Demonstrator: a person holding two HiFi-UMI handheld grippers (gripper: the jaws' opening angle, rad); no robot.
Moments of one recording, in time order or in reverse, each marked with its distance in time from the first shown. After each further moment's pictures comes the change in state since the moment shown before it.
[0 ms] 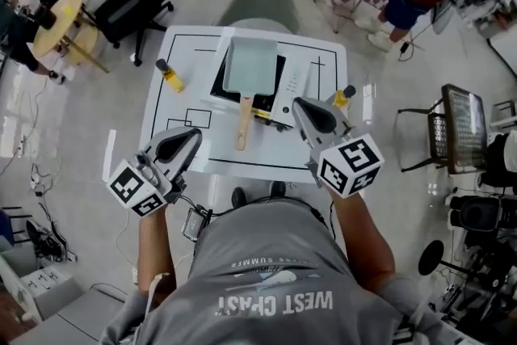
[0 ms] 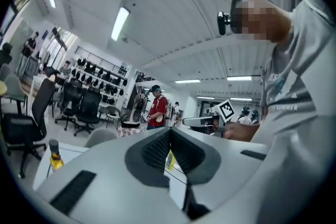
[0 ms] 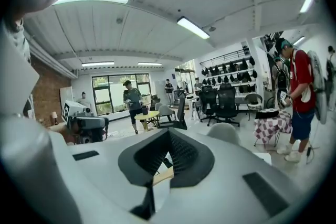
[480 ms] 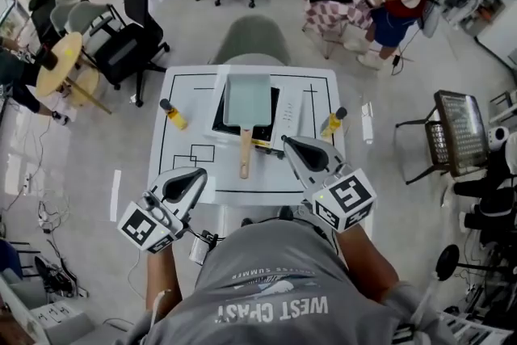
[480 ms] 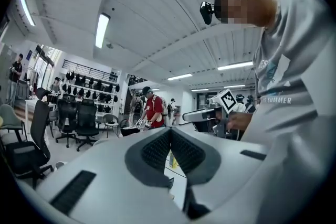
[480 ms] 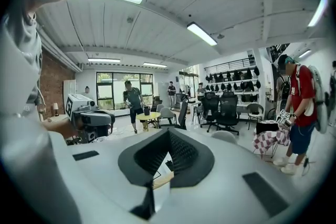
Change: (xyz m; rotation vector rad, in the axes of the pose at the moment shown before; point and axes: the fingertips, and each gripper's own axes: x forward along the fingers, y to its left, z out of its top) left arm -0.010 -0.029 0.025 0.172 0.023 -0.032; right arm -0.025 0.042 0.023 -0.106 -0.027 -0.002
